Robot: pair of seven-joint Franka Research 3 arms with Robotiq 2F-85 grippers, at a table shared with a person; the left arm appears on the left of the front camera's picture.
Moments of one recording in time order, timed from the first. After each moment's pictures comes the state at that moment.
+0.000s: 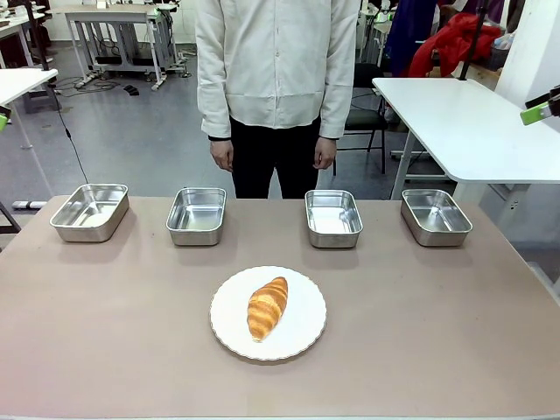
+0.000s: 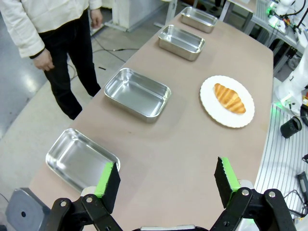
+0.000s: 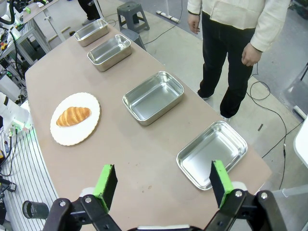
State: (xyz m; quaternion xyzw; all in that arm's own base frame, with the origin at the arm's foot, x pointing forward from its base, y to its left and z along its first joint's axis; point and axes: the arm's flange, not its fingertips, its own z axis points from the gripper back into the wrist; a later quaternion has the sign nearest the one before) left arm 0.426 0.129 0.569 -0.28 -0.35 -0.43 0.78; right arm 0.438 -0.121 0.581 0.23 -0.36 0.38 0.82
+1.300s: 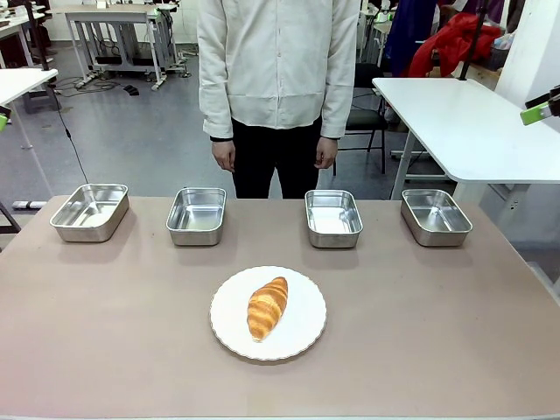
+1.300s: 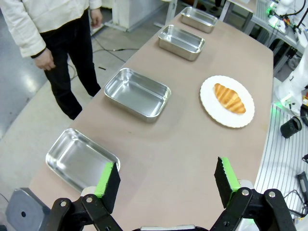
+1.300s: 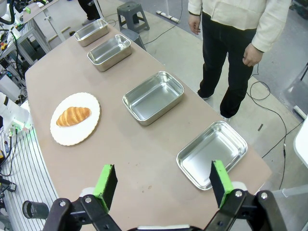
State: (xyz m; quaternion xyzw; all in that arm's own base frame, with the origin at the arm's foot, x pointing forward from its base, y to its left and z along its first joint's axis) left arm 0.426 0.129 0.569 -0.28 -0.35 -0.43 0.78; right arm 0.438 -0.121 0.581 0.23 -0.36 0.38 0.82
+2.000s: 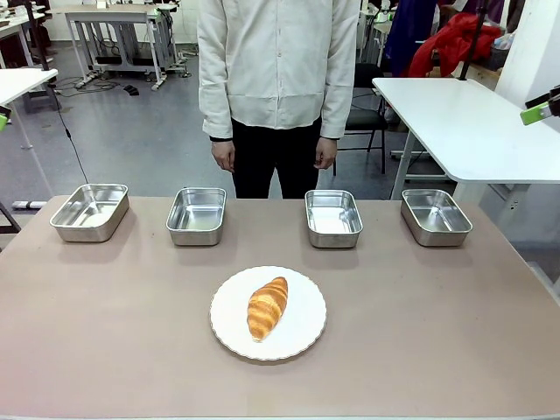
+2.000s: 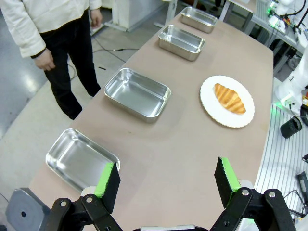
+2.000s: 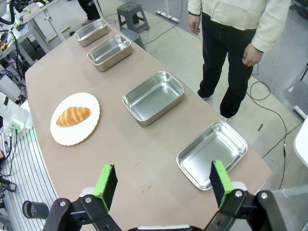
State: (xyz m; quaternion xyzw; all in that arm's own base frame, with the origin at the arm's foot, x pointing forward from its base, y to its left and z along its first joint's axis) left arm 0.426 0.129 0.569 -0.28 -0.35 -0.43 0.78; right arm 0.438 -0.121 0.581 0.23 -0.36 0.38 0.82
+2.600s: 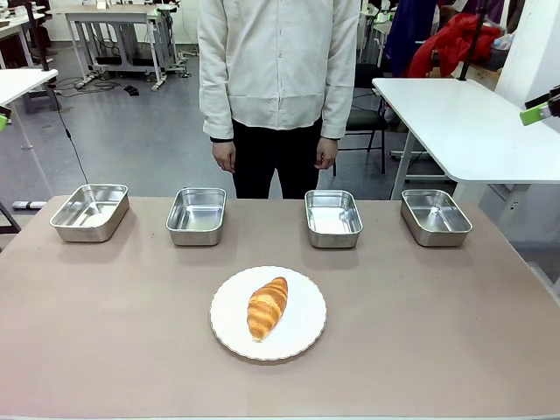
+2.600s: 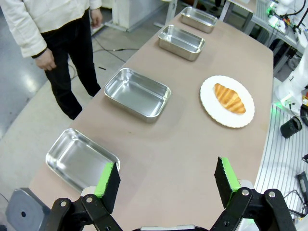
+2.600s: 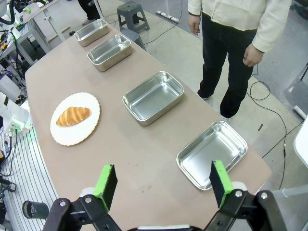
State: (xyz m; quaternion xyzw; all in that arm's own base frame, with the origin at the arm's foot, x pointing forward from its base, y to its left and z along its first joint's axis) left arm 0.426 0.129 0.569 -0.28 -0.35 -0.43 0.78; right arm 0.438 -0.121 0.581 0.23 -0.36 0.38 0.82
